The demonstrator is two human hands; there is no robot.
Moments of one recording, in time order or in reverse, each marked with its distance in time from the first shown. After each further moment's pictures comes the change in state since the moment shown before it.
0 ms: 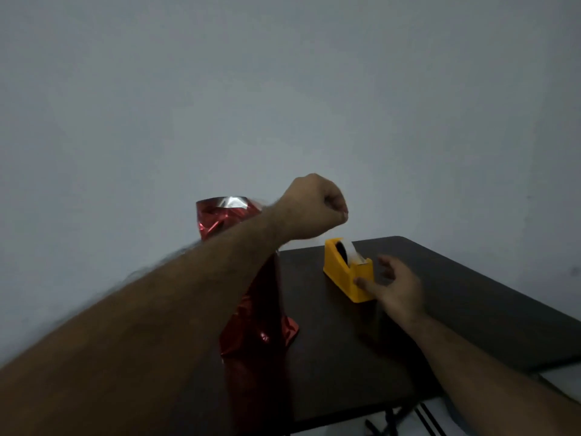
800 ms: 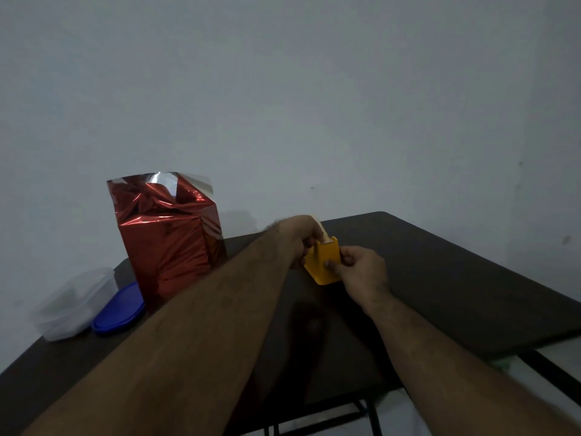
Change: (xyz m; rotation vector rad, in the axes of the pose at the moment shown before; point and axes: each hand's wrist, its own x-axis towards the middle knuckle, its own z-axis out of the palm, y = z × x) left_hand 0.061 -0.040 0.171 -0.644 -0.197 -1.055; right_hand 0.022 0.034 0.008 0.094 -0.084 -0.030
